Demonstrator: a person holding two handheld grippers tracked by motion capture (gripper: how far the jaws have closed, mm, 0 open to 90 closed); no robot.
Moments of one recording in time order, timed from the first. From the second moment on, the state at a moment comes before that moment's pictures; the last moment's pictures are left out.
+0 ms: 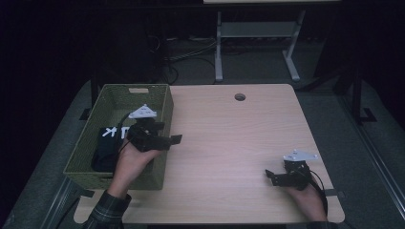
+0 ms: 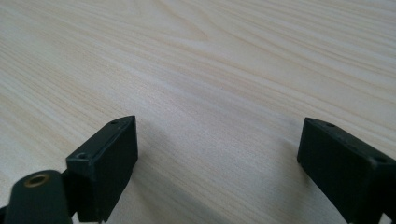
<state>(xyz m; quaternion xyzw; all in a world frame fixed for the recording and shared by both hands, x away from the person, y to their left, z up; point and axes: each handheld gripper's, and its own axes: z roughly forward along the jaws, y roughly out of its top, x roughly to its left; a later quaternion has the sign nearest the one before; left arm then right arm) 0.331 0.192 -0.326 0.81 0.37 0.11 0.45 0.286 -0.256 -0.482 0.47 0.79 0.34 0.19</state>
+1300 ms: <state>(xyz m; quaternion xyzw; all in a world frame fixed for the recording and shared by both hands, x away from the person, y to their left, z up) 0.327 0.091 -0.464 0.87 0.33 0.09 0.36 0.286 -0.256 -0.482 0.47 0.79 0.34 0.19</state>
